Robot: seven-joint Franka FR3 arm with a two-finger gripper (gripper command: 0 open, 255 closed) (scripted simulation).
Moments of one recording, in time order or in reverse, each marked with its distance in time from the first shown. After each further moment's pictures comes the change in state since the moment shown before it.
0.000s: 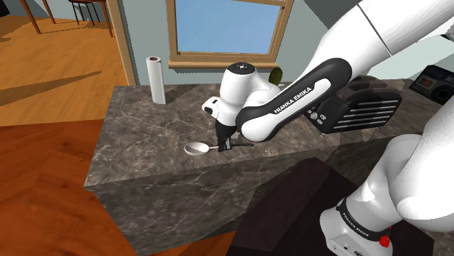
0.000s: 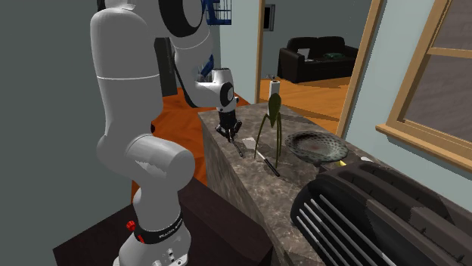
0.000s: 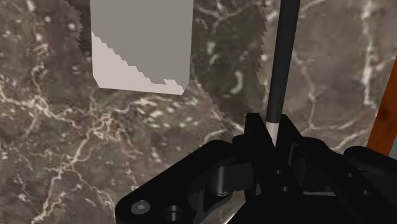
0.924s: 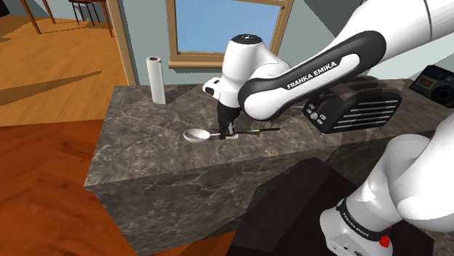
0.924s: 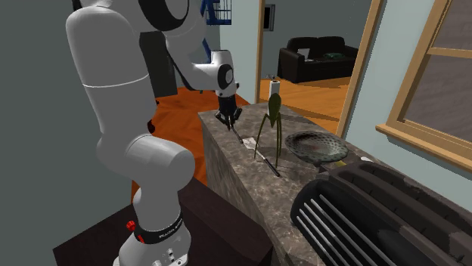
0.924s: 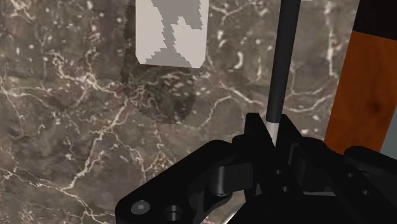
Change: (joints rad) arm 0.003 -0.141 0.005 0.043 0.051 -0.182 -0.045
